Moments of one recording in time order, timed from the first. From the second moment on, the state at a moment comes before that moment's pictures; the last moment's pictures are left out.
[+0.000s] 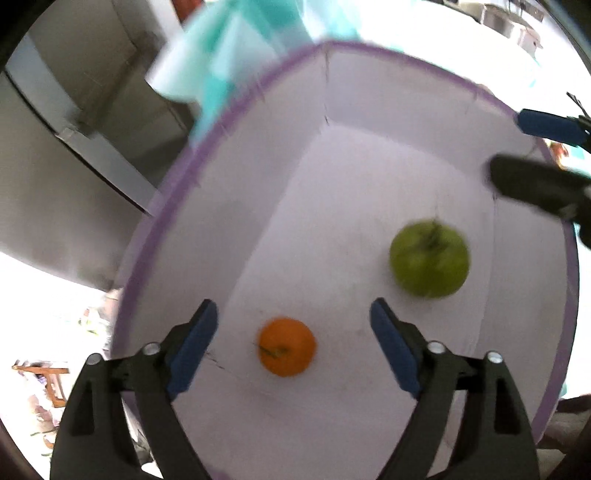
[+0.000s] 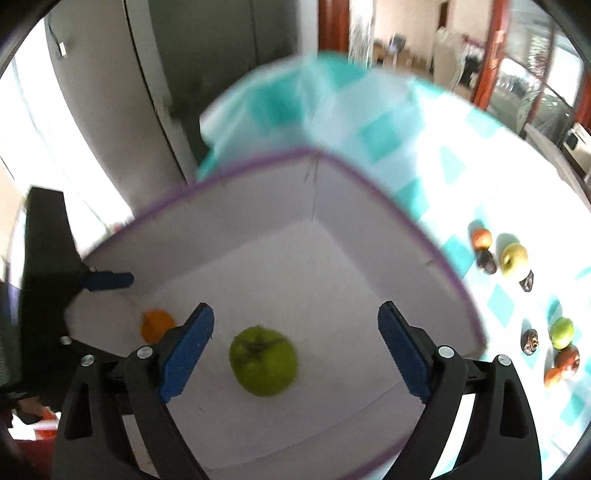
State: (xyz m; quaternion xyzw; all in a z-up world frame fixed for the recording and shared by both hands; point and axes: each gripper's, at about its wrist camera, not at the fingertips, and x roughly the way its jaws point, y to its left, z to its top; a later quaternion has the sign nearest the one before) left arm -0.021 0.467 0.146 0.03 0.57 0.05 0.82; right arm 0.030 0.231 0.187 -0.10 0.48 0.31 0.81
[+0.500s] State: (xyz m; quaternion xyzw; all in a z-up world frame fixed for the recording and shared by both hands) left arm -0.081 0.217 0.256 0.05 0.34 0.17 0.92; right arm 0.065 -0.052 0.183 0.05 0.45 0.14 0.88
